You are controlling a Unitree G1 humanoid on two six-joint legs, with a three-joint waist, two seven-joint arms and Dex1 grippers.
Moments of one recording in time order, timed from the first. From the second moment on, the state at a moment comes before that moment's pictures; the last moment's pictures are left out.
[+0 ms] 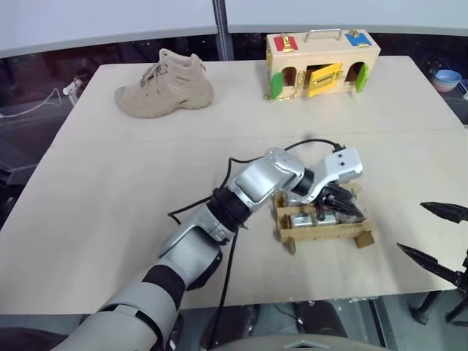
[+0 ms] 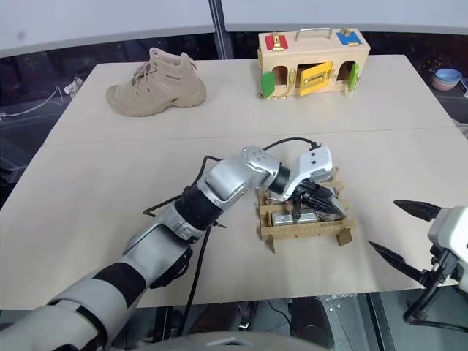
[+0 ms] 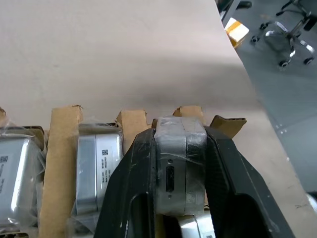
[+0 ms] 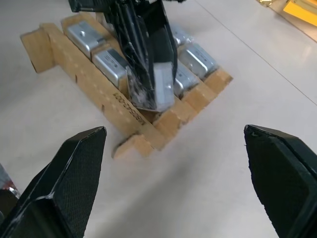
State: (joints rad) left arm -1.01 0.10 -0.62 0.24 -0.25 0.75 -1.01; right arm 0.54 -0.81 -0.81 -0.69 0.55 0.36 1.09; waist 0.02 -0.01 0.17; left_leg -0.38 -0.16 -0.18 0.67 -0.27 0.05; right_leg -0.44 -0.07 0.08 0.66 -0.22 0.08
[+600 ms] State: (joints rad) left arm -1.09 0.09 -0.68 0.13 -0.17 0.95 -0.99; right arm 0.30 -1.10 -0.82 -0.25 0.59 0.24 1.43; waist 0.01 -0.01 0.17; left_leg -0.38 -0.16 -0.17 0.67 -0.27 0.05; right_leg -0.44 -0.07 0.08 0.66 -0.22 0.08
